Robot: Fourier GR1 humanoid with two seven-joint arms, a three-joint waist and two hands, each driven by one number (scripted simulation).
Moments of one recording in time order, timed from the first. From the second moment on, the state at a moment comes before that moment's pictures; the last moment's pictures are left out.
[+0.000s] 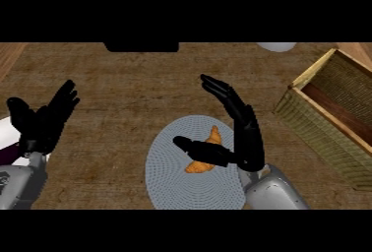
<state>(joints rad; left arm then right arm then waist) -0.23 0.46 -0.08 -1.34 0.30 0.12 0.17 -0.38 -0.08 0.47 -1.55 0.22 -0.57 -0.29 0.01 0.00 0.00</state>
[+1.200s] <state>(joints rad) -0.17 0.46 -0.05 -1.36 0.29 0.13 0.16 -0.55 -0.44 0.33 -2.06 0.28 0.14 1.06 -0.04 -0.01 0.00</state>
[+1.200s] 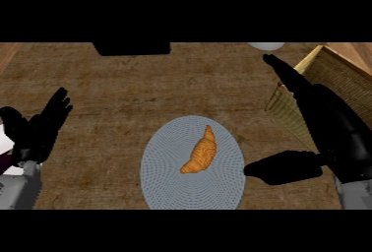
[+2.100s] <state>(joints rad) -0.19 0.41 -0.02 -1.37 0.23 0.09 0.18 0.00 -0.38 0.26 -2.35 0.31 0.09 0.77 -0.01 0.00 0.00</state>
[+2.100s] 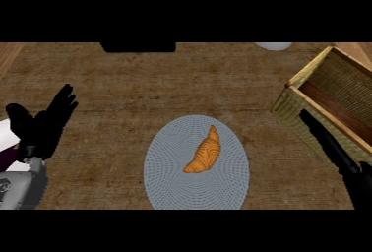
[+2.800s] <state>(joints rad) -0.21 0.38 0.02 -1.37 0.20 0.06 0.20 0.00 -0.09 0.43 -1.86 0.62 -0.25 0.38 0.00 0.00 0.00</state>
